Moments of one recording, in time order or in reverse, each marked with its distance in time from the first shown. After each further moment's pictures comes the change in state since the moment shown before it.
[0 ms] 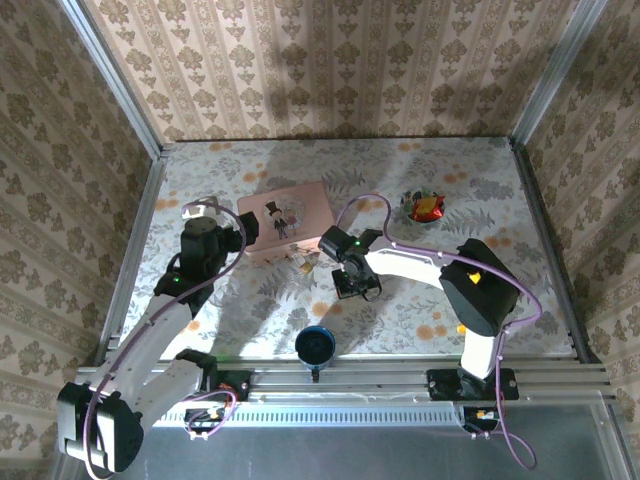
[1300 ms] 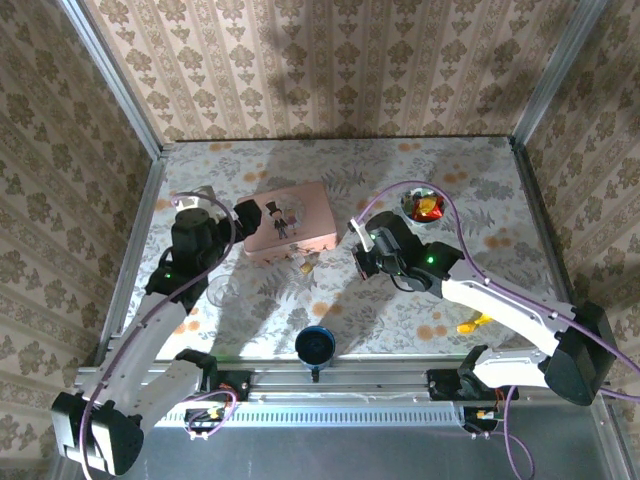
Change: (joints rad) left arm 0.006 -0.018 0.116 -0.070 0.148 -0.149; right arm -0.034 -0.566 -0.225 0.342 0.107 -0.444
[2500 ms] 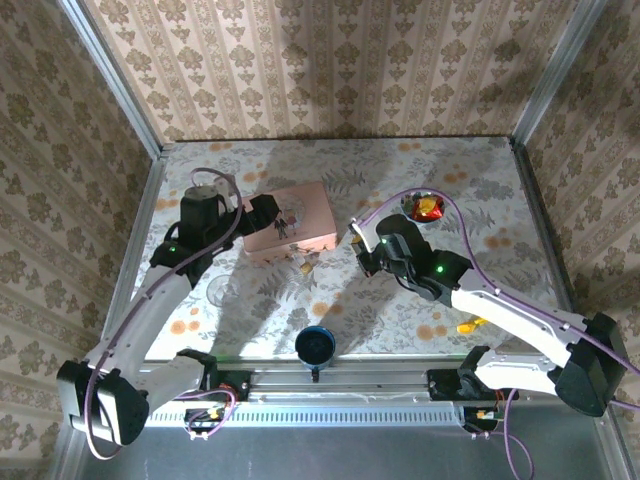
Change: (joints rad) left arm 0.000 0.175 0.169 -0.124 0.303 -0.055; right arm 0.000 -0.084 -0.079 0.159 0.023 -0.166
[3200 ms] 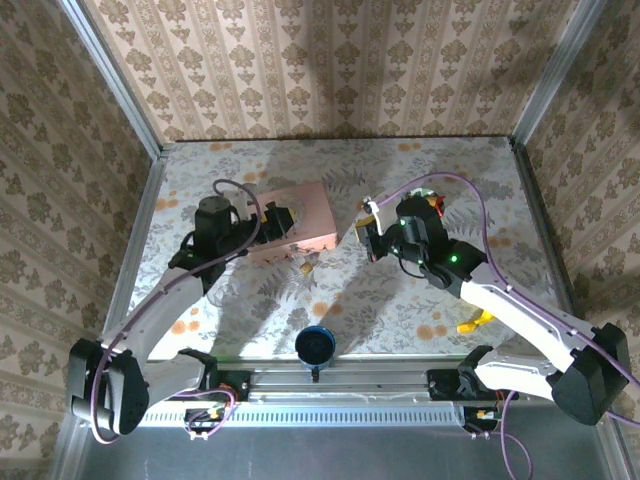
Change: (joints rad) left arm -0.053 0.033 -0.179 0.323 0.199 -0.001; right arm -0.149 -0.020 0.053 0.047 -0.249 0.116
